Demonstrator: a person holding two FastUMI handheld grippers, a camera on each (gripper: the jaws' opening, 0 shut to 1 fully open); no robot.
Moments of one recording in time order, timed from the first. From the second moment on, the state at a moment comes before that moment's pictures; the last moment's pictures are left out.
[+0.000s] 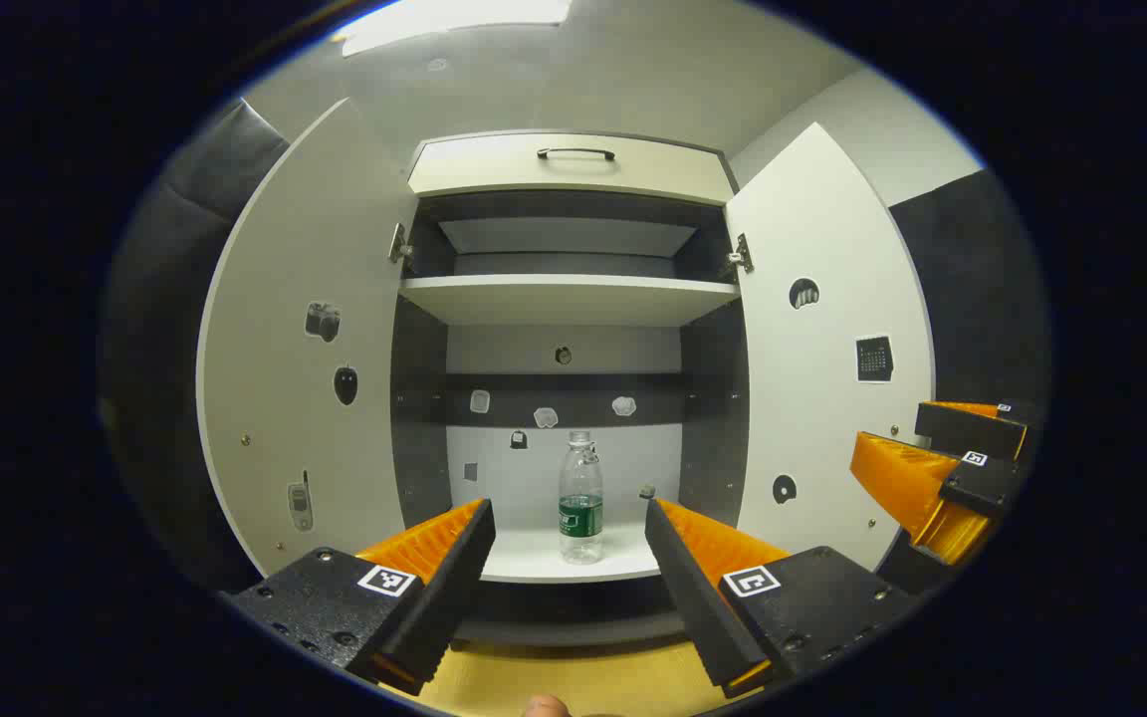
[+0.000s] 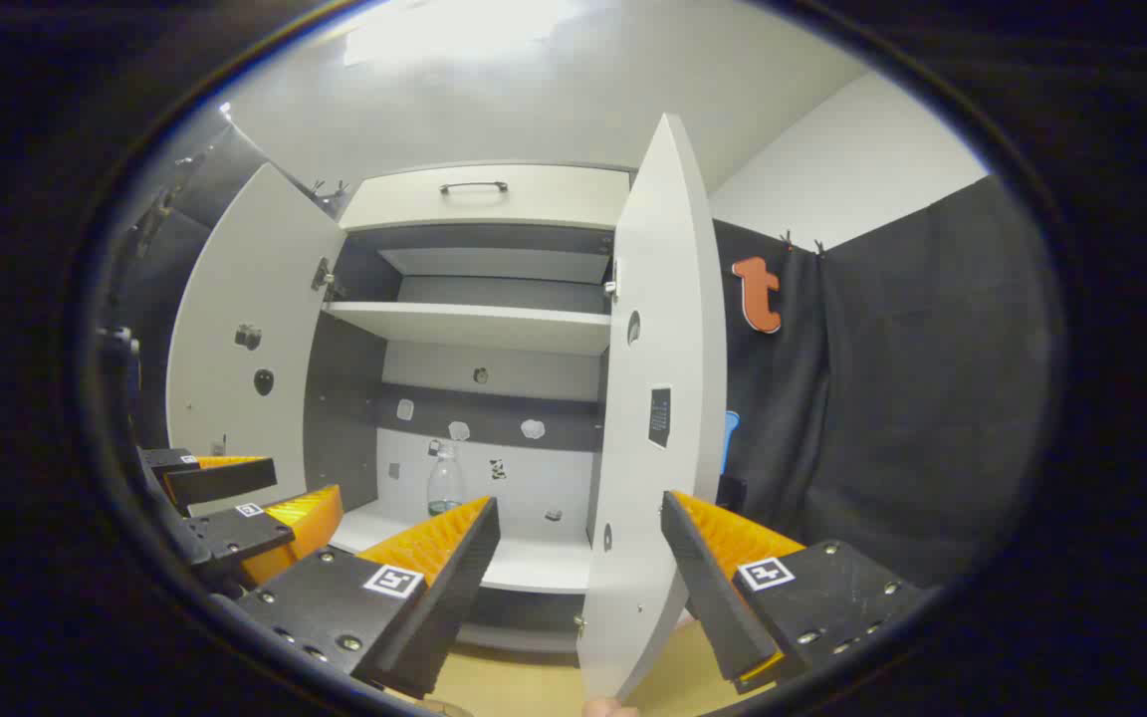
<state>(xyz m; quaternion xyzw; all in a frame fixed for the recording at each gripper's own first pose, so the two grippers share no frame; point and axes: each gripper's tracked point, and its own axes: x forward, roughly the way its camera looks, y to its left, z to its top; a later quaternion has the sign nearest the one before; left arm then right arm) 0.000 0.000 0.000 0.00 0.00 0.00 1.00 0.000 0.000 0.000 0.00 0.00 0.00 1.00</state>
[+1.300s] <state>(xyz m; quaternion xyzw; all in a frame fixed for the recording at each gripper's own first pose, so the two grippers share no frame) 0.157 -0.007 -0.021 0.00 0.01 -0.01 1.00 -0.041 -0.079 0.018 -0.02 -0.01 -0.10 1.00</state>
